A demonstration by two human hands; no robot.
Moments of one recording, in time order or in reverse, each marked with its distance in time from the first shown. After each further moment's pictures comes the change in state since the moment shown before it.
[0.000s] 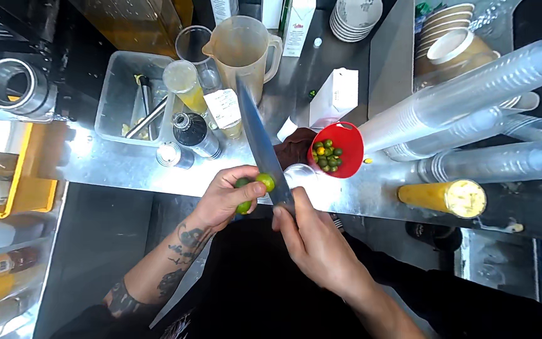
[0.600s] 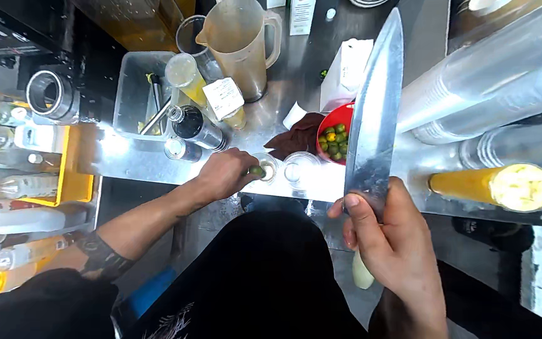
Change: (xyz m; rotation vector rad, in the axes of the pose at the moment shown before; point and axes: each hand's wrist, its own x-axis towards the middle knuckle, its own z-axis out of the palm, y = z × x) left_hand 0.042 -0.004 -0.027 1.735 -0.243 -0.108; right_hand -0.048 0.068 -0.053 0.318 0.303 0.102
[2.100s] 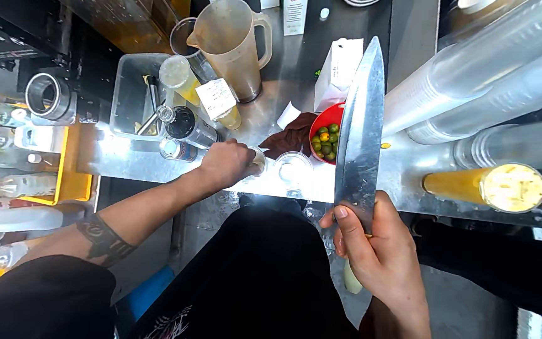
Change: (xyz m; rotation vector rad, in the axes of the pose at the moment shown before) left_hand 0.037 0.021 -0.011 0.185 -0.190 -0.192; right_hand -0.014 0.017 -0.004 0.046 -0.006 -0.048
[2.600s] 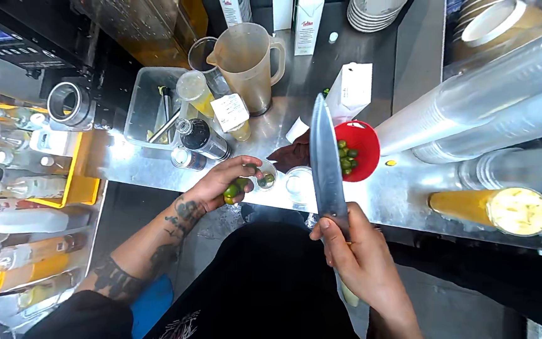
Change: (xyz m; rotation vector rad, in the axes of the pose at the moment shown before) left_hand -0.045 -0.023 0.014 -1.768 -0.101 -0.093; right_hand 0.013 0.002 0.022 -0.046 -0.160 0.055
